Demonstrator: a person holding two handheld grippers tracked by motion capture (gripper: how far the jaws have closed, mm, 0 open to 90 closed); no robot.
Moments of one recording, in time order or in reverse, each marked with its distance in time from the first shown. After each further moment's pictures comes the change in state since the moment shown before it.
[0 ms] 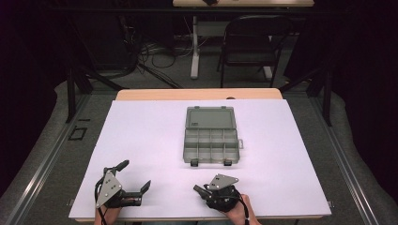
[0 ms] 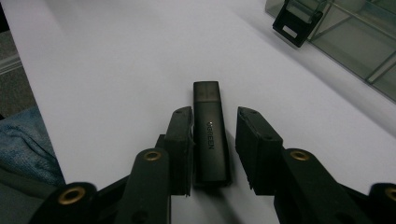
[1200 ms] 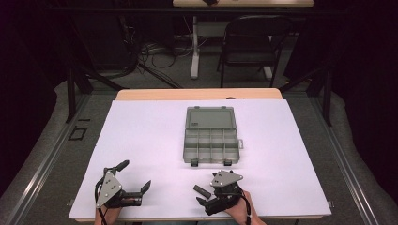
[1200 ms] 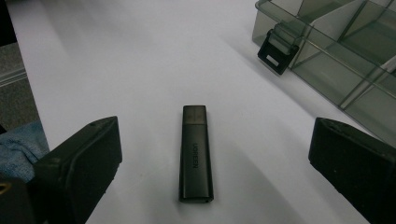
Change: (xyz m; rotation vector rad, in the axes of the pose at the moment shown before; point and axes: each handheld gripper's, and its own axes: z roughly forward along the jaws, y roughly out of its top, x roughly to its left) left arm -0.001 0.000 0.000 -0.003 0.002 0.003; right arm -0.008 0.007 -0.008 -0.067 0.004 -0.019
